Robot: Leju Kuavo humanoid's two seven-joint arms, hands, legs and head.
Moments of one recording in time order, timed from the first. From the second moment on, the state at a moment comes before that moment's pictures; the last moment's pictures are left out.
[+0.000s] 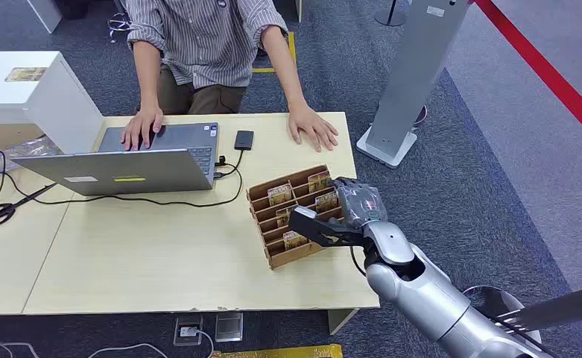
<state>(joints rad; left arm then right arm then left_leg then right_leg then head) -0.13 0.11 -1.28 -0.21 1.03 0.35 0.02 -0.53 -0.23 0.93 -1.28 0.88 -0.10 0.46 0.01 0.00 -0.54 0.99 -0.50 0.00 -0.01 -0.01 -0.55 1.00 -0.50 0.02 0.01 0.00</state>
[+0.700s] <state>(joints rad) -0.13 0.11 -1.28 -0.21 1.03 0.35 0.03 -0.53 -0.23 0.93 -1.28 0.87 -0.10 0.47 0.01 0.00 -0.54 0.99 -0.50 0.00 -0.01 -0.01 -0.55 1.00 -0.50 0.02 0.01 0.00</state>
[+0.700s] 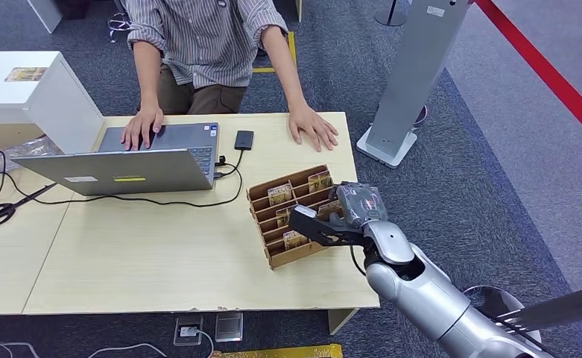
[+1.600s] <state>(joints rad) -0.13 0.11 -1.28 -0.21 1.03 0.36 0.02 -0.53 -0.24 0.95 -1.27 0.87 -0.11 0.49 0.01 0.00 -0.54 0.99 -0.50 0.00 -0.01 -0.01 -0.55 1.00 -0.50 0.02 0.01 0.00</state>
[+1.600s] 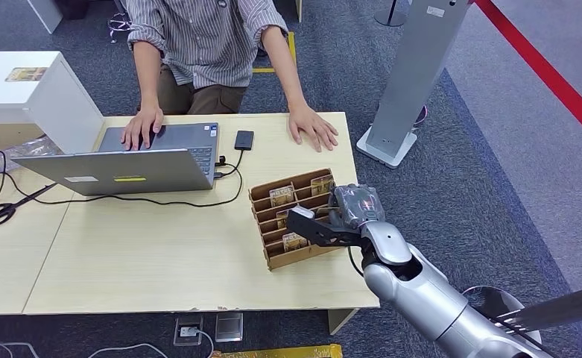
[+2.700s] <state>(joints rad) -0.12 0.11 -1.28 -0.21 1.04 0.37 0.00 -0.57 -0.35 0.79 -1.69 0.73 -0.24 0.34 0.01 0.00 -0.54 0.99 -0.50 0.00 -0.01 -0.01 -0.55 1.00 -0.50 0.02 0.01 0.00</state>
